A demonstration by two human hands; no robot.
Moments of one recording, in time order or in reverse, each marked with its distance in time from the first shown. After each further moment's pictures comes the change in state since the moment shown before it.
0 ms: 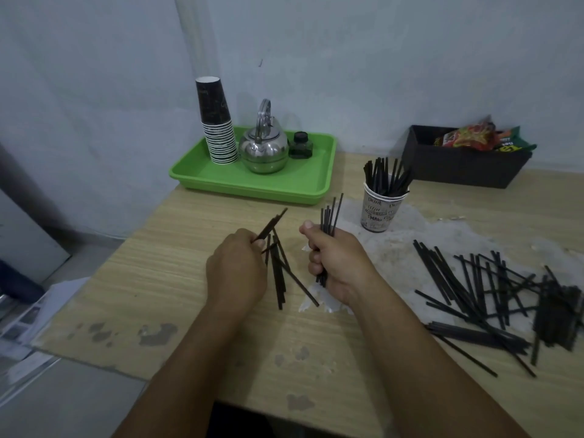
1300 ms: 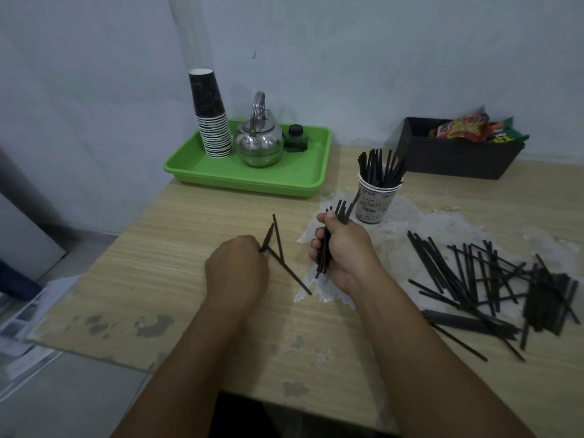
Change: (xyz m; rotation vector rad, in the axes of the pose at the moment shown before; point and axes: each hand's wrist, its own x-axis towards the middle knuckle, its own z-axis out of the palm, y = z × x) left_hand -0.008 0.009 -0.004 0.204 -0.186 -0.039; right_hand -0.007 -0.011 -0.007 0.151 0.132 0.039
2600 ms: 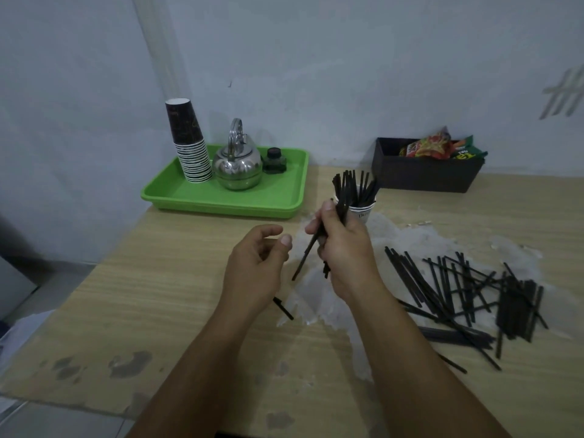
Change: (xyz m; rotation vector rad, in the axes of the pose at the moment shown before) left_hand 0.002 0.045 0.004 -1.007 -0.061 0.133; right_hand -0.004 -0.029 -0.007 -0.232 0.037 -0.468
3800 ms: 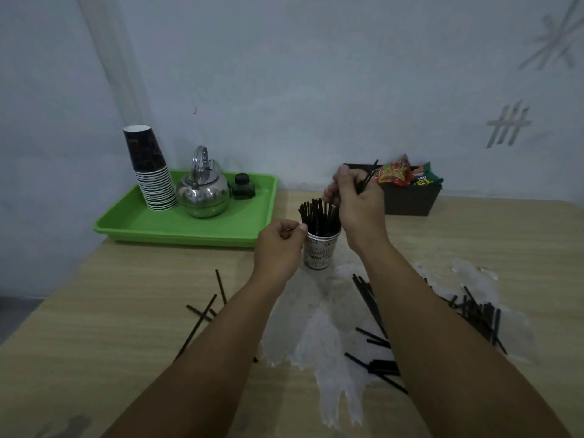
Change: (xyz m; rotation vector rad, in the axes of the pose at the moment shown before) left_hand 0.082 0.015 0.105 -0.103 0.011 -0.100; right_hand 0.121 -0.036 -0.062 0.033 0.095 -0.408
